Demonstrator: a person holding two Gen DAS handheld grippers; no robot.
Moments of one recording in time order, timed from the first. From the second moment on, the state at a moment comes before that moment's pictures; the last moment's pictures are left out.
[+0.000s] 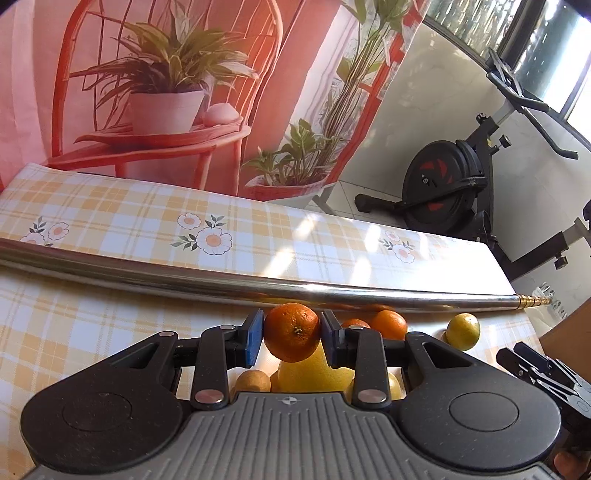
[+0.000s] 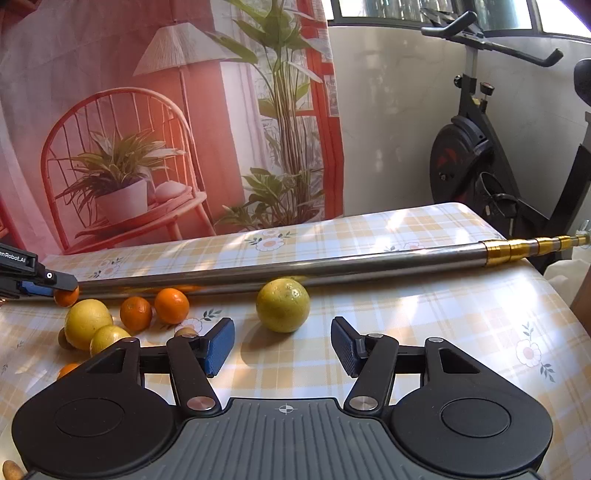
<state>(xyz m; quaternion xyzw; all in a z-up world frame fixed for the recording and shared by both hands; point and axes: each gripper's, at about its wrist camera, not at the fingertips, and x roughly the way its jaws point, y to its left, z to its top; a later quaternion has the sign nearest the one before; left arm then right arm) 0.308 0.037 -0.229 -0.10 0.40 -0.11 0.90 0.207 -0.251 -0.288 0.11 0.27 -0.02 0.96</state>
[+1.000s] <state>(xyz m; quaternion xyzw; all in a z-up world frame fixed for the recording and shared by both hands) 0.216 0.022 -0.242 -0.04 0.41 -0.17 0.90 0.280 -0.235 -0.334 0.07 0.27 -0.01 0.96</state>
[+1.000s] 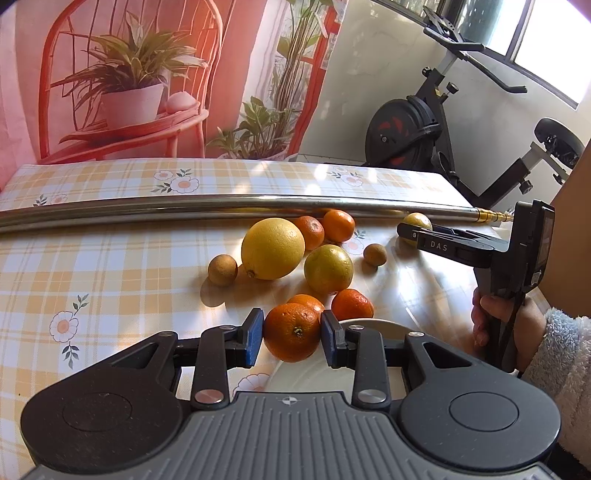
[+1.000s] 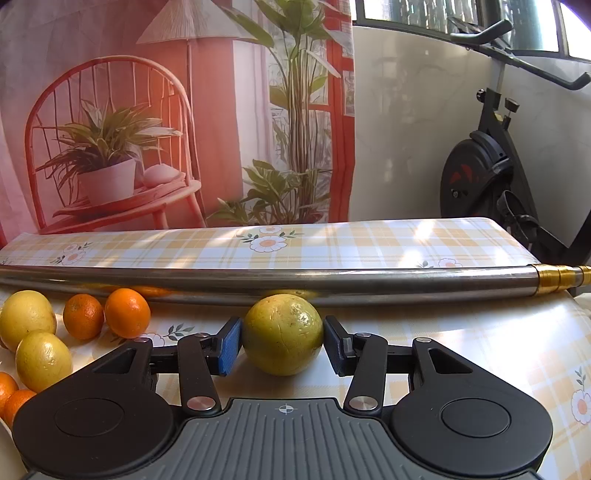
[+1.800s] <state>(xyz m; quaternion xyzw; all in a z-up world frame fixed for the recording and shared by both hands) 0.180 0.007 -0.259 0.01 0.44 -0.20 0.87 0.196 -0.243 -0.293 0.12 0.28 0.06 0.95</state>
